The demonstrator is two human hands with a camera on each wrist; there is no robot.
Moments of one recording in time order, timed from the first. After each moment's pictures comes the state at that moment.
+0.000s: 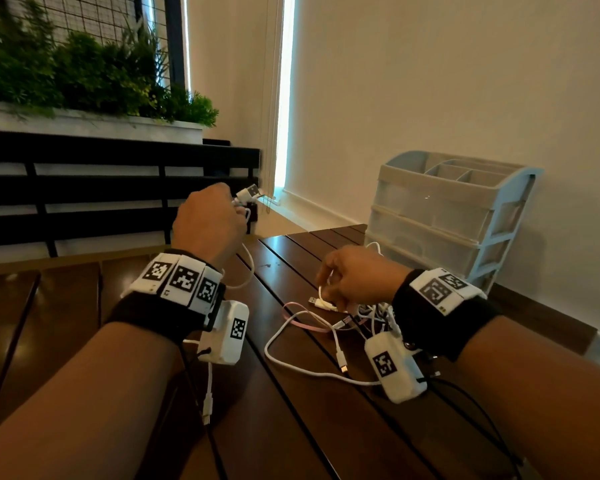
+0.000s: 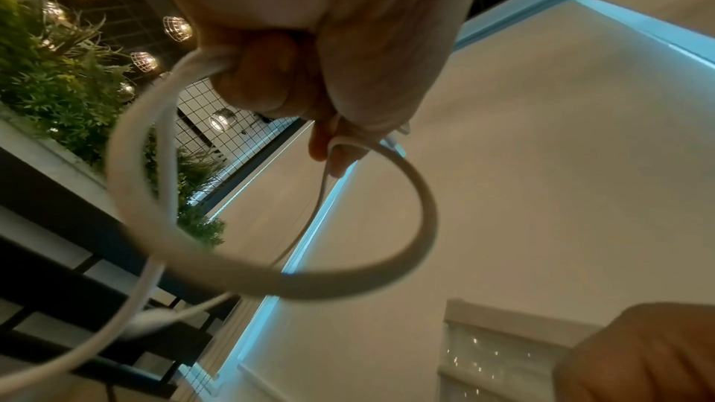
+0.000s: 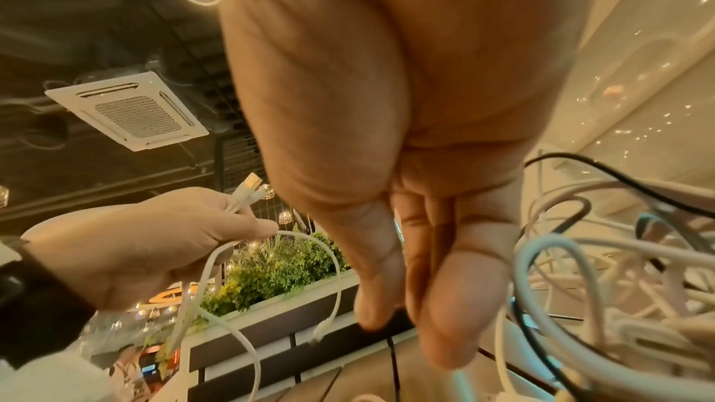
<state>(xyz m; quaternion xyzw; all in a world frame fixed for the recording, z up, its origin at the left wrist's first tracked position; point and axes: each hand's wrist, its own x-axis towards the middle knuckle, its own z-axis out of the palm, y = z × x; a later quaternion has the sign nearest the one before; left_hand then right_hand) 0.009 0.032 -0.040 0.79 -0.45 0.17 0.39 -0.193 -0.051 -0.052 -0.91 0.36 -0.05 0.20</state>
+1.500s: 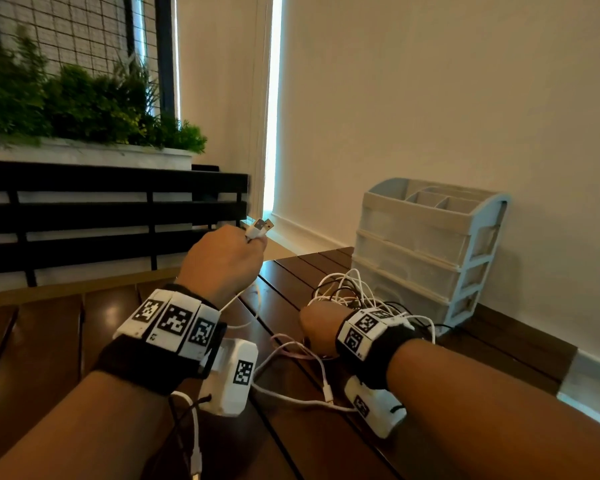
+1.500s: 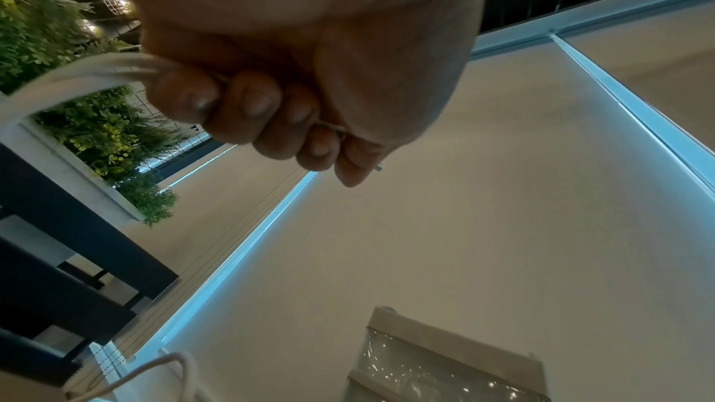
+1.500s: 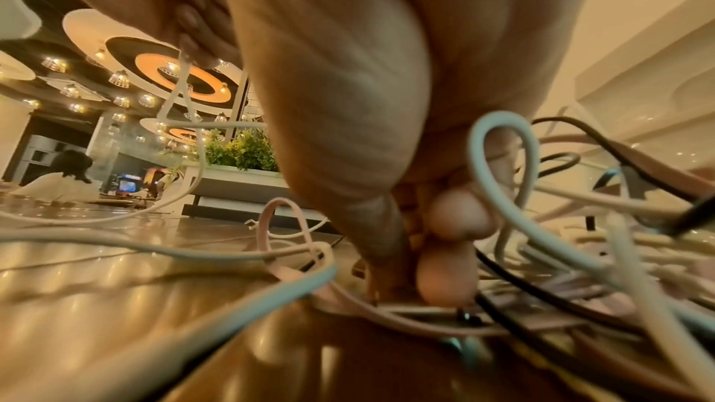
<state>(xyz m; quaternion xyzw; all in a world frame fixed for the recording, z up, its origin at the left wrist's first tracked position) -0.019 0.034 -0.032 0.77 -0.50 0.06 0.40 -0.164 -0.065 -0.093 -0.94 0.31 0.13 -0.10</state>
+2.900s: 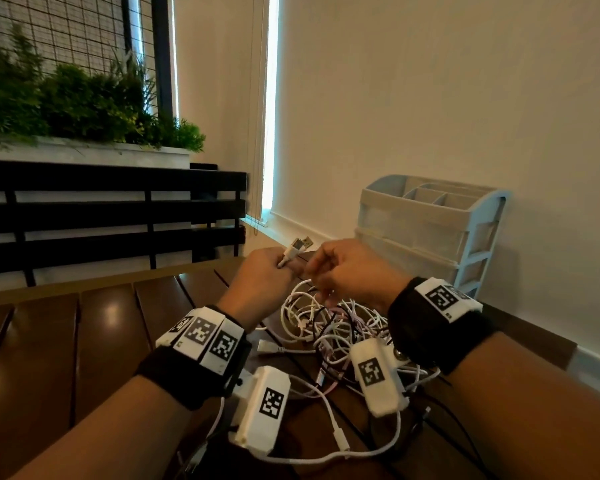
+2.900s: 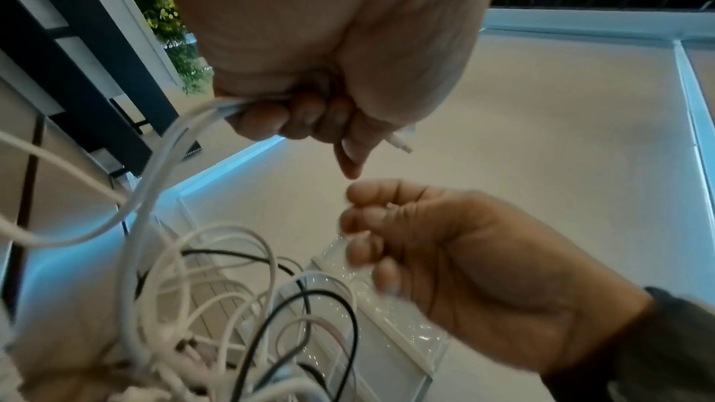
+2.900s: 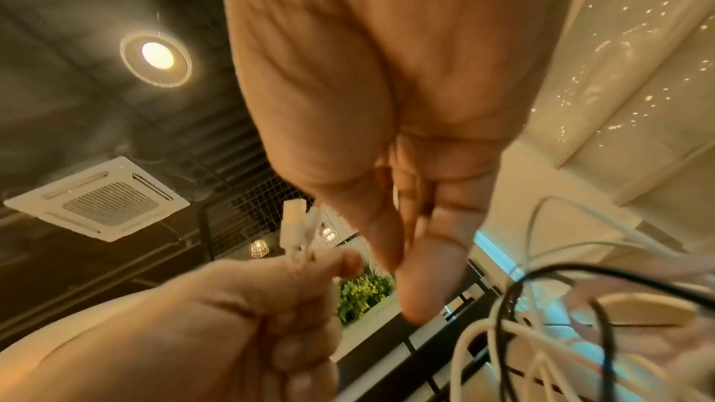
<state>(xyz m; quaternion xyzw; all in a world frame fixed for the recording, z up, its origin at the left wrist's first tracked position) -0.065 0.021 -0.055 0.65 -0.55 -0.13 0.51 -0.200 -0.049 -0.027 -0.82 0.34 -0.25 0.39</state>
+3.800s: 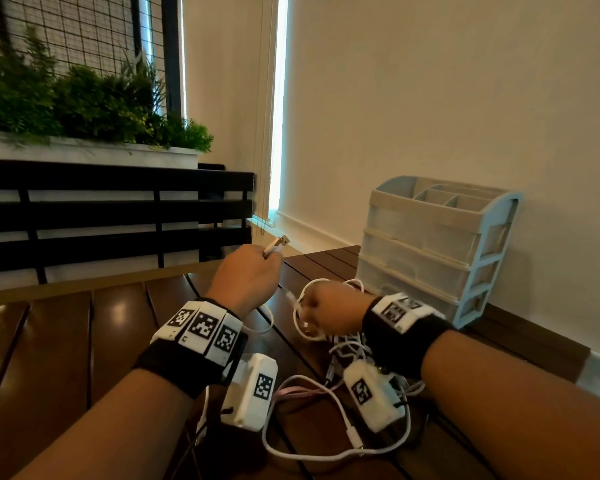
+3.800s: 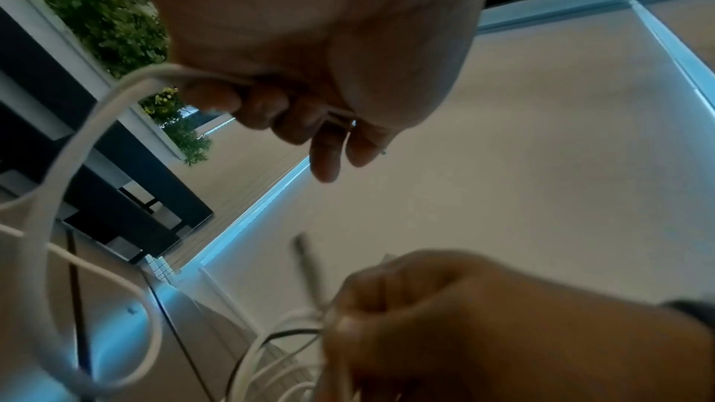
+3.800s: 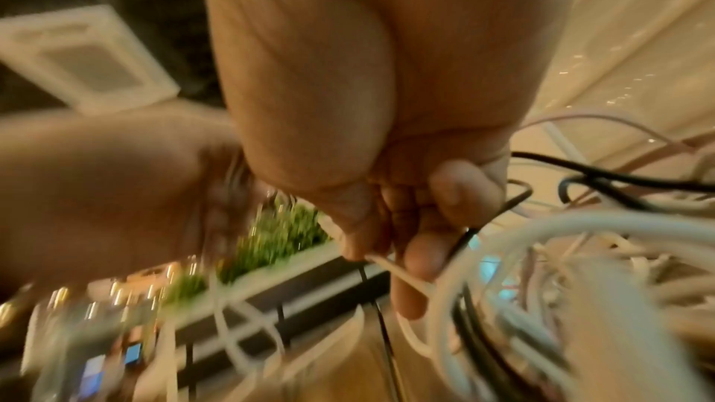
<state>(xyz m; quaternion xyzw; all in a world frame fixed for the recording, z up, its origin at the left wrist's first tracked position) -0.032 0.022 -0.055 0.74 -0.50 -0.04 0.45 -0.167 -0.057 -0.067 -0.93 0.35 0.00 0.10</state>
